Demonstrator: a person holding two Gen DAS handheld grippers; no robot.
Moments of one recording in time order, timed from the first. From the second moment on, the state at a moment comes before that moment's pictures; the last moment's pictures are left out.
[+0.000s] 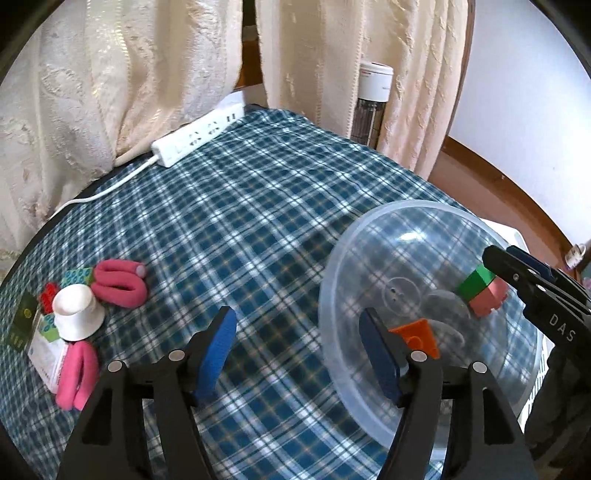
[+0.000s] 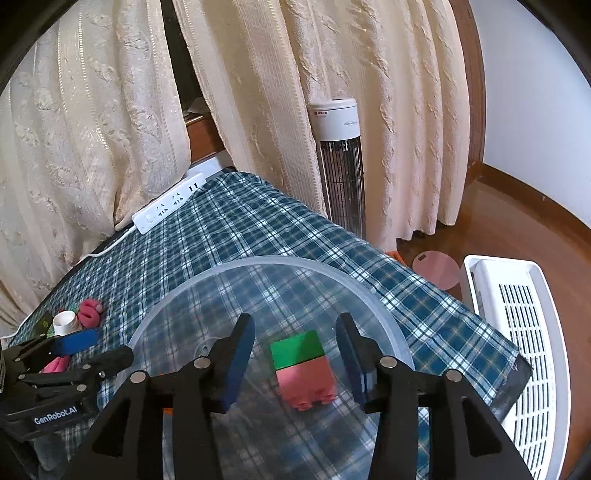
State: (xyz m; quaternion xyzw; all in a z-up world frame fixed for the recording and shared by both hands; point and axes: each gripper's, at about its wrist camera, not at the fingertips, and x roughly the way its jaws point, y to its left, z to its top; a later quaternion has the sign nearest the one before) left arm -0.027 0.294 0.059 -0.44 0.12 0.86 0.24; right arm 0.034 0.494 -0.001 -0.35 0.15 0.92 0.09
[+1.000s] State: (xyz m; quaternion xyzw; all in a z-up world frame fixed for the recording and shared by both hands) left arm -0.042 0.193 0.063 -0.44 0.07 0.88 0.15; right arm 0.021 0.410 0.013 -0.36 0.15 0.92 0.01
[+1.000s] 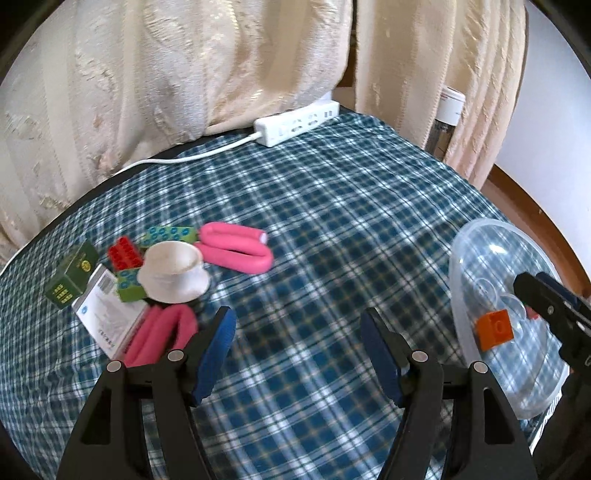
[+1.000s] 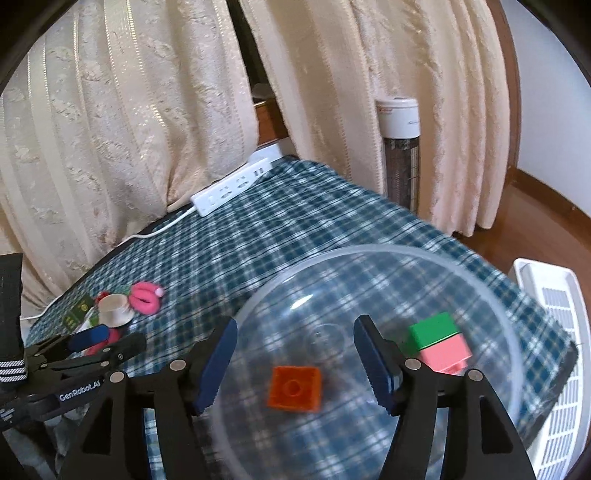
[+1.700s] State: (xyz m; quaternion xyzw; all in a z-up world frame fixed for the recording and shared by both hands) left arm -0.068 0.102 0.062 -0.44 0.01 0.89 0.08; right arm 0.006 0.334 0.006 -0.39 0.16 0.90 -0.09
